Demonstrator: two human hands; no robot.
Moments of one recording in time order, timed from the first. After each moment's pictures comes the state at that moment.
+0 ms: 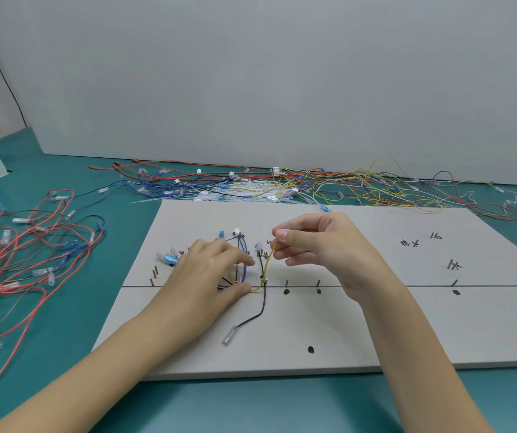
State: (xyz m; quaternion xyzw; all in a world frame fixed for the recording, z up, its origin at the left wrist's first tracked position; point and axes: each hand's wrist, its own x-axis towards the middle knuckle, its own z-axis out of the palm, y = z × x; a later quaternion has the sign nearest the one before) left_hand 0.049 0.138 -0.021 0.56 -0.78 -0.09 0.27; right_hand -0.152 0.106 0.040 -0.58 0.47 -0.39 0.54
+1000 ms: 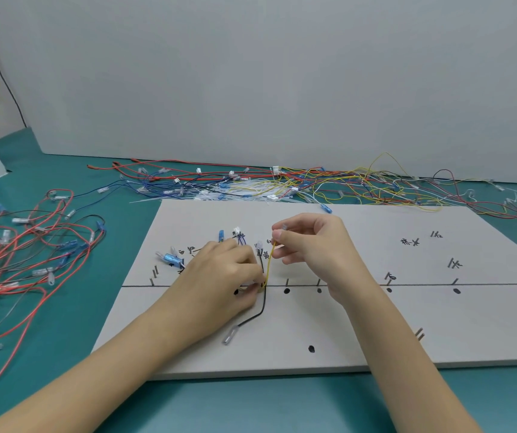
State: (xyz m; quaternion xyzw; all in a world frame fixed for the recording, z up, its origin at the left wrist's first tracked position) left_hand 0.036 0.132 -0.018 0.43 -0.86 0.05 0.26; right_hand -0.137 0.099 0.024 -0.56 0.50 -0.44 0.49
